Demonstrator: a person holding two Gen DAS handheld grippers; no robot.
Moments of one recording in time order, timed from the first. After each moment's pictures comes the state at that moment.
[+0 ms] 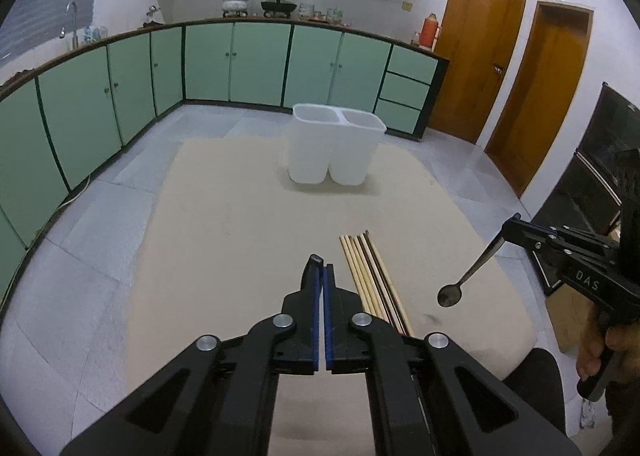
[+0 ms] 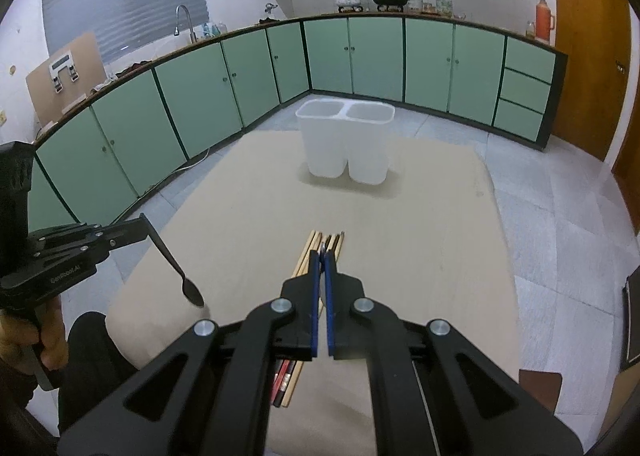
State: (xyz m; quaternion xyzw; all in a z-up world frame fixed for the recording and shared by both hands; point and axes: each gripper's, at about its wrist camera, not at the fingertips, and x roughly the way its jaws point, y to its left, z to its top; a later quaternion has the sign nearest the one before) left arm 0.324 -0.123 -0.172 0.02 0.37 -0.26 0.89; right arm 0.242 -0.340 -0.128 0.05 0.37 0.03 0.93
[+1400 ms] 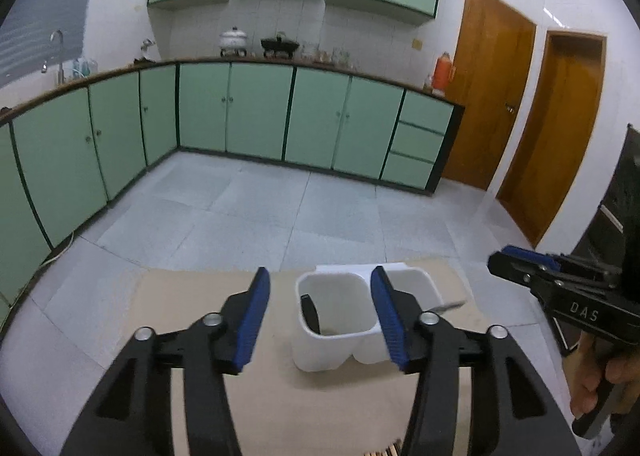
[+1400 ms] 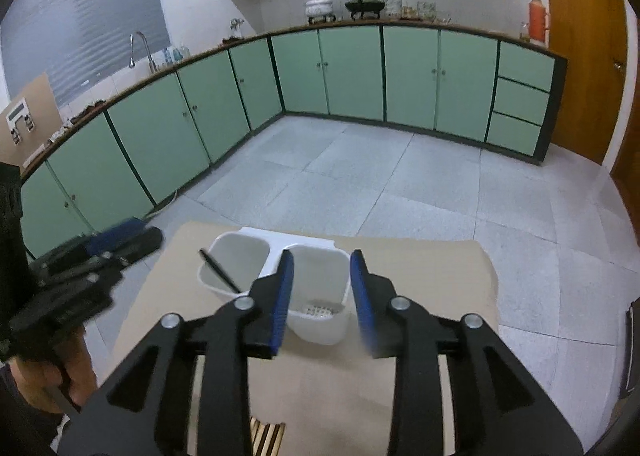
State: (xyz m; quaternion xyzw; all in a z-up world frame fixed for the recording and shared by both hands) left arm 0.544 -0.211 -0.125 0.00 0.30 -0.26 0.92; right arm 0.461 -0.419 -0.092 0.08 0.35 0.00 0.93
